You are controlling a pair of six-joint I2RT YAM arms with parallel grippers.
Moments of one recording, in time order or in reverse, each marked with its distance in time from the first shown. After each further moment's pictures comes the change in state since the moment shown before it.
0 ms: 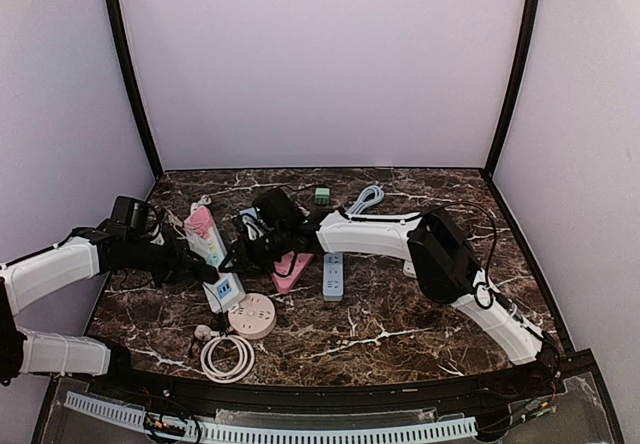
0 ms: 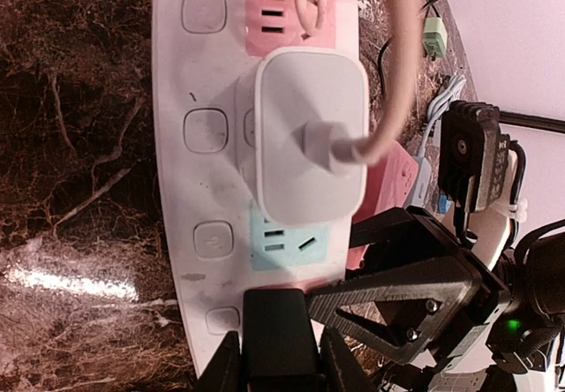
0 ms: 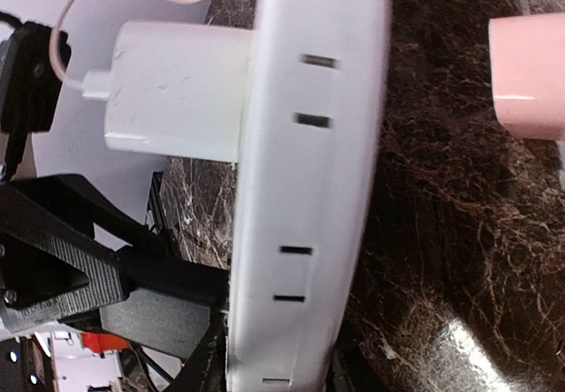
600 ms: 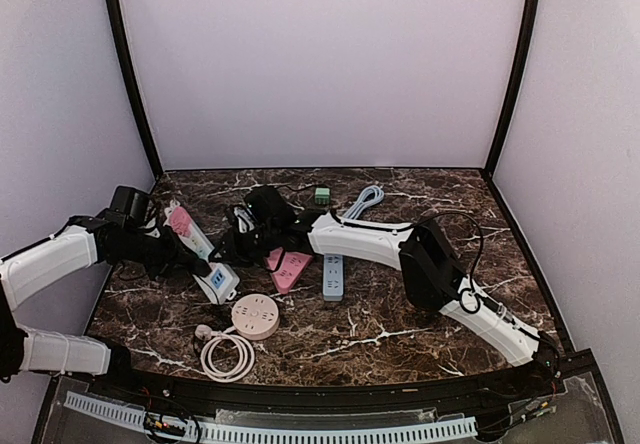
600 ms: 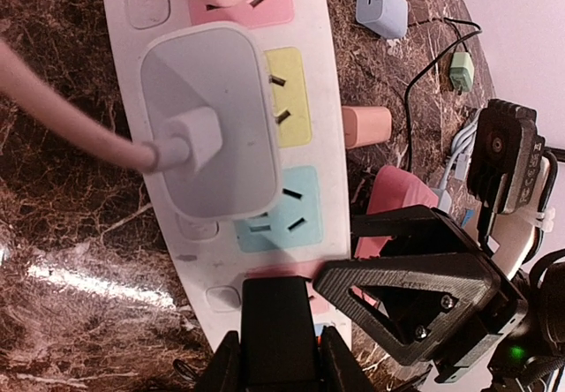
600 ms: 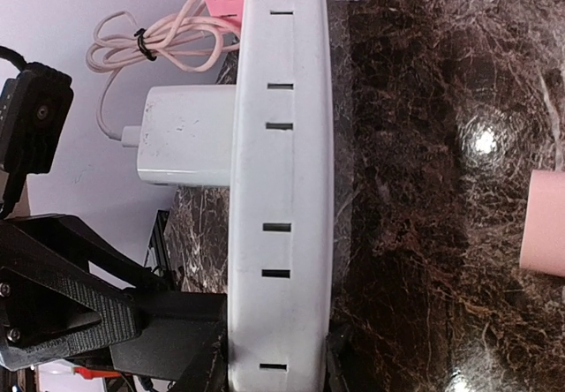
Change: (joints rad) left arm 0.000 0.016 0.090 -0.124 -0.114 -0.003; right arm -0.004 0.142 0.257 -0.020 0.083 0.018
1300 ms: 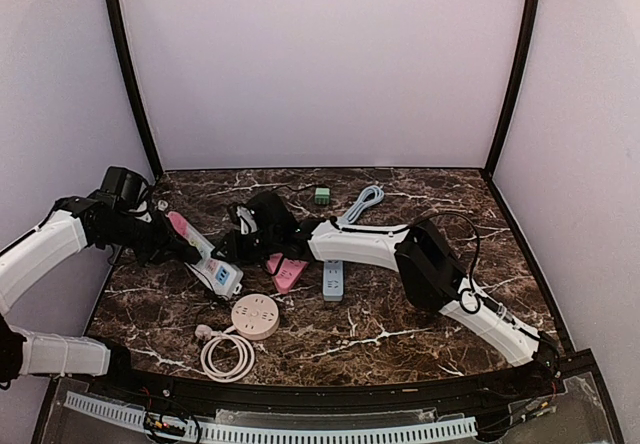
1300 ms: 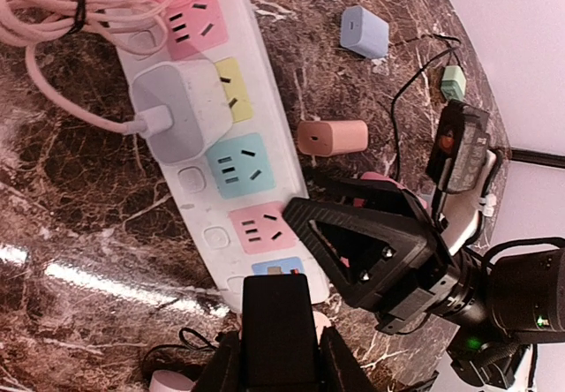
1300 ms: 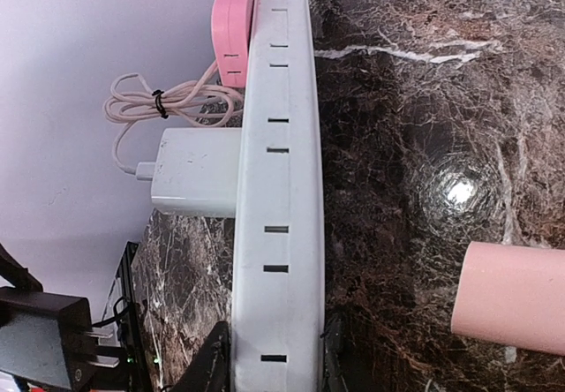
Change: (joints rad) left arm 0.000 -0.026 0.166 -0.195 -0.061 0.019; right arm 0.003 0.000 -0.085 0.159 0.129 -0.071
